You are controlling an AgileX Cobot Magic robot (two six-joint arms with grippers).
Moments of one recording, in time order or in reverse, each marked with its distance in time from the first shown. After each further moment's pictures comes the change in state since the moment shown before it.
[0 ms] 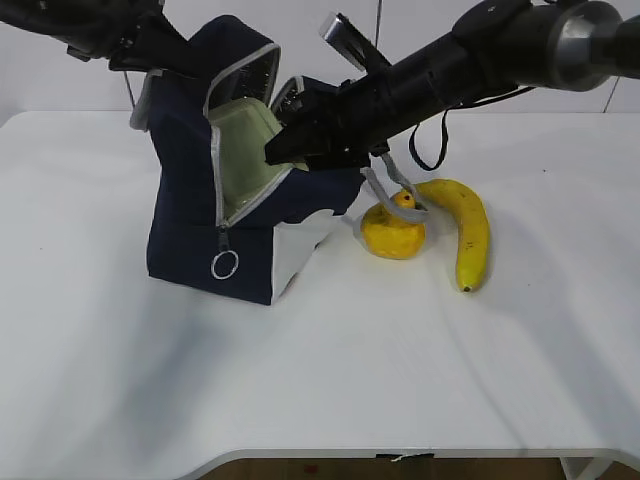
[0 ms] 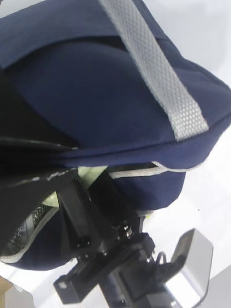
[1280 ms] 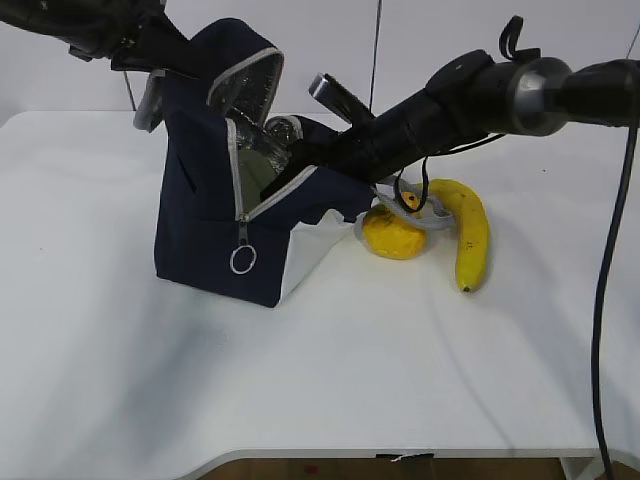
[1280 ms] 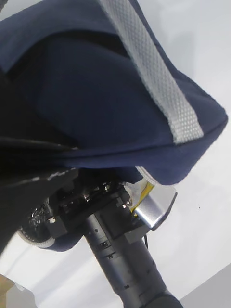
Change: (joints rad) left arm 0.000 0.000 0.000 0.000 0.002 0.005; right arm 0.017 0.114 -0.002 0.008 -0.020 0.007
